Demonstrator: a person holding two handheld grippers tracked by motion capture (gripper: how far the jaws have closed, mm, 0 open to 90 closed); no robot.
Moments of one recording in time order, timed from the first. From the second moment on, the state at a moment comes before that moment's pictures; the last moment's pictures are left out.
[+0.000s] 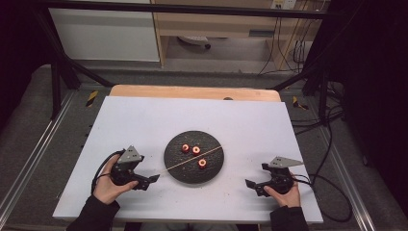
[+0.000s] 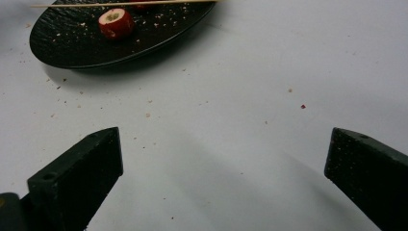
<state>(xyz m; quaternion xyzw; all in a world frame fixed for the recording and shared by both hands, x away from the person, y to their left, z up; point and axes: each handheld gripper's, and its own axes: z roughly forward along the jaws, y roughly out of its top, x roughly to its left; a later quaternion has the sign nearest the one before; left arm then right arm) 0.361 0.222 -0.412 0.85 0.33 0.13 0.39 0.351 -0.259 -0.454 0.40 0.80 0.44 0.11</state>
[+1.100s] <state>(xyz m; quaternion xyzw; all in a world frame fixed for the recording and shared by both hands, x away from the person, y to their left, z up) 0.392 0.164 -0.400 0.89 0.30 0.11 0.34 0.351 -0.259 -0.454 0.40 0.80 0.43 0.11</state>
